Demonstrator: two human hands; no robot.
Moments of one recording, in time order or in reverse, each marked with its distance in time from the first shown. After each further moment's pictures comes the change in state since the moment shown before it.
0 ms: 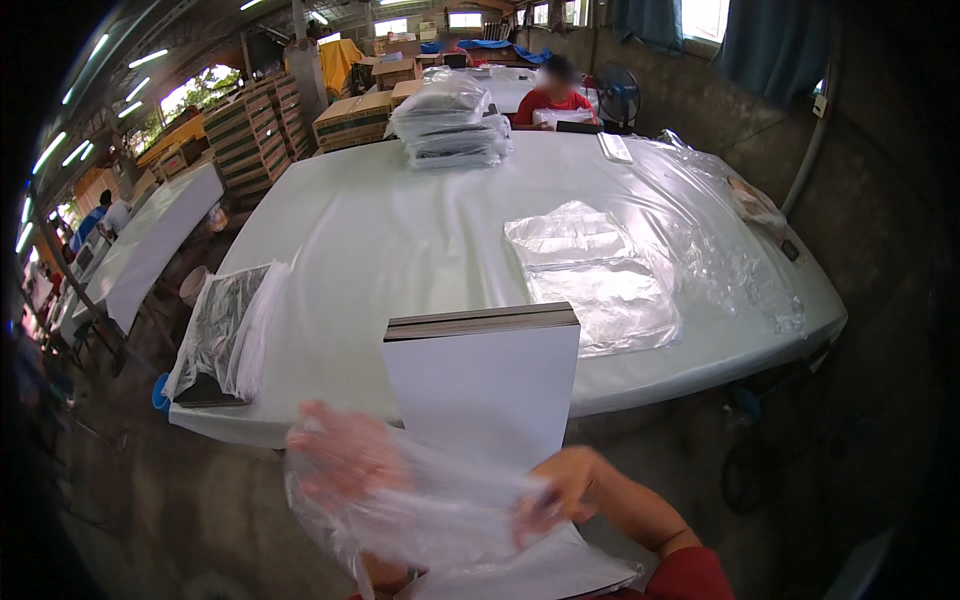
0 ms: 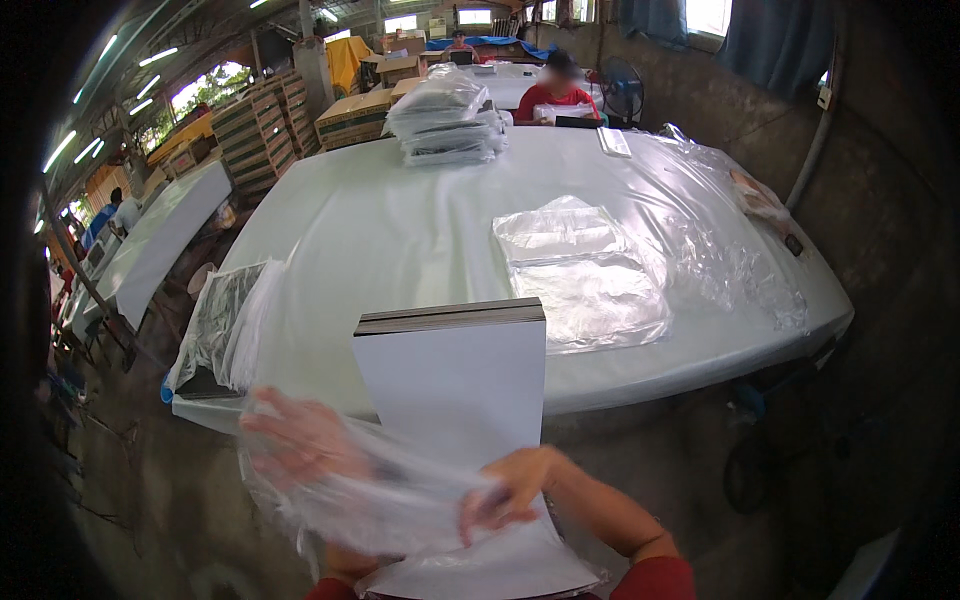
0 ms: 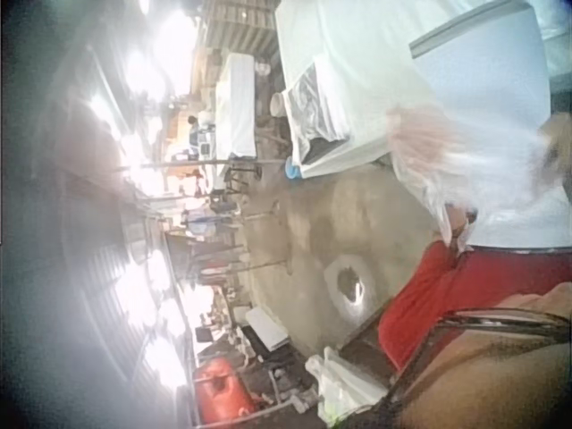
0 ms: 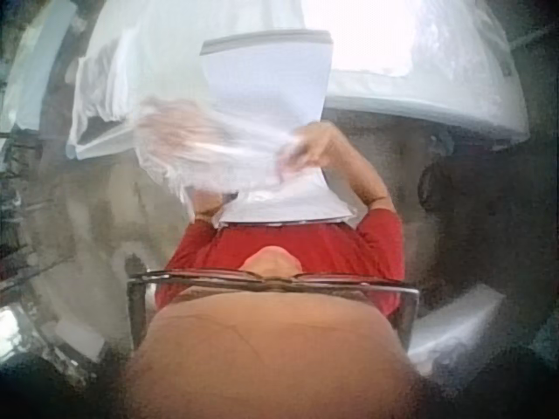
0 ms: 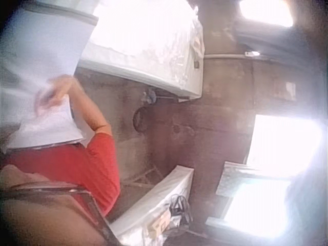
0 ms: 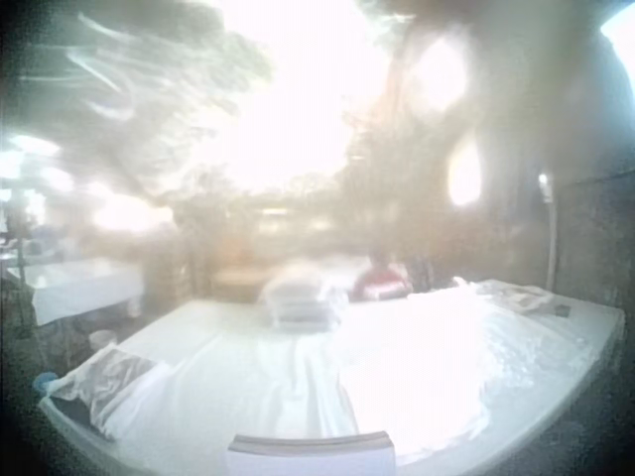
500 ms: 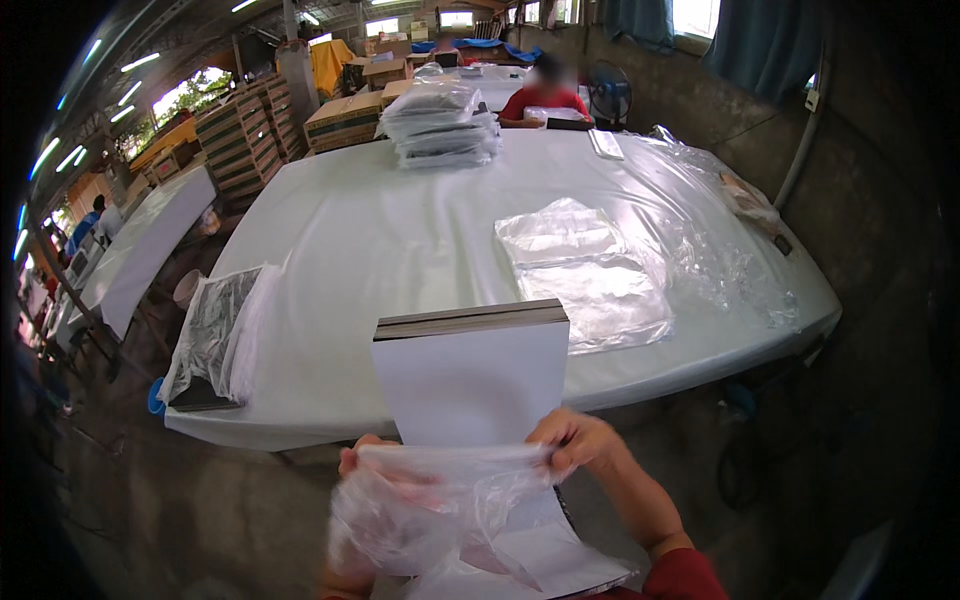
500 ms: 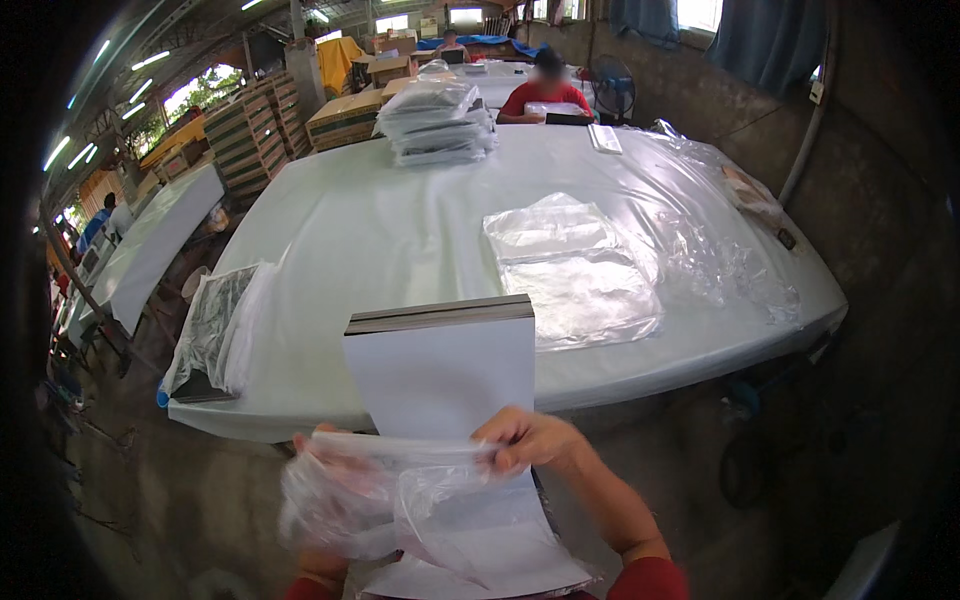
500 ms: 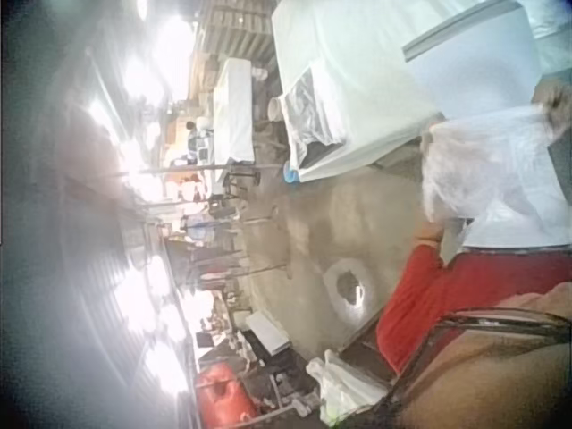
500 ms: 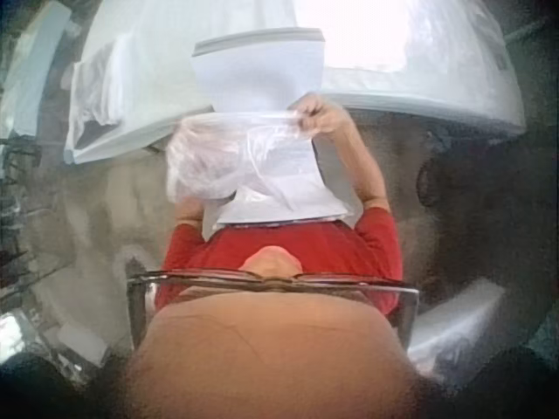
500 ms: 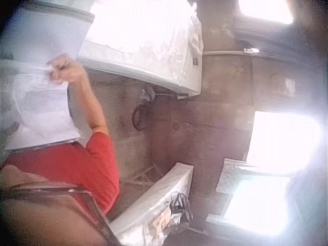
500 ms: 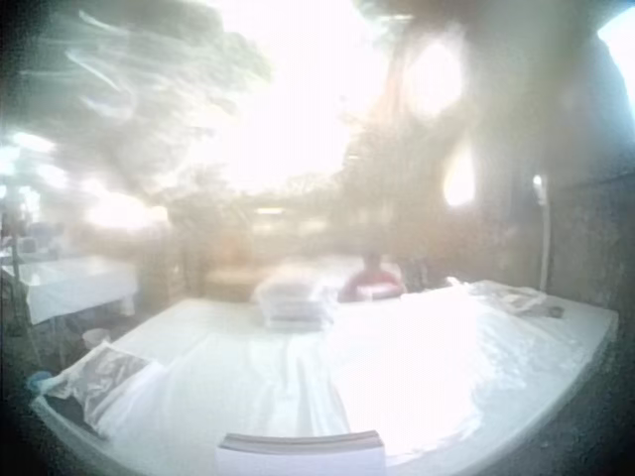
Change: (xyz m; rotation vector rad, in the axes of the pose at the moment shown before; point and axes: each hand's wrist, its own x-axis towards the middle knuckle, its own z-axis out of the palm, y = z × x) left_hand -0.090 0.028 0.061 1.384 1.226 -0.164; right_hand -0.013 -0.056 0.029 -0.146 0.687 0.104
